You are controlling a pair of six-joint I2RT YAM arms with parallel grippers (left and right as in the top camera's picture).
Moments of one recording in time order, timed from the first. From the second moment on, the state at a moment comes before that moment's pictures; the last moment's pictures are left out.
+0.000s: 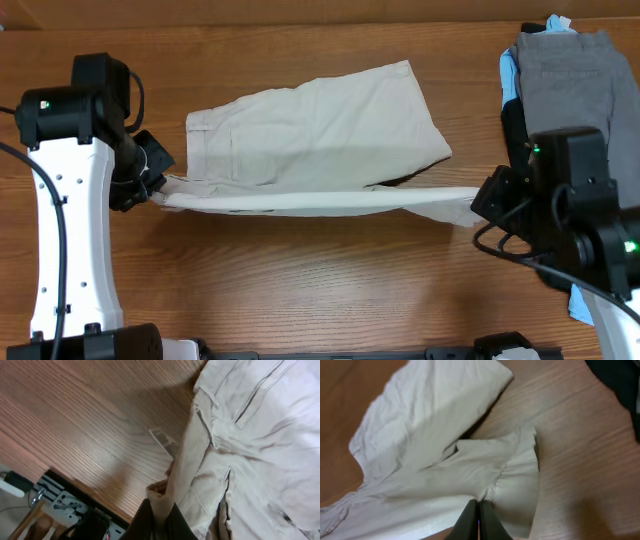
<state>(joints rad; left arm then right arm) 0.12 1.58 1.74 -1.65 -0.05 -0.65 0.16 1.10 1.43 -1.36 -0.07 0.68</state>
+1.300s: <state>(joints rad) 0.04 1.71 1.32 -0.47 -0.12 -0.67 0.15 1.90 1.43 -0.36 0.06 0.52</state>
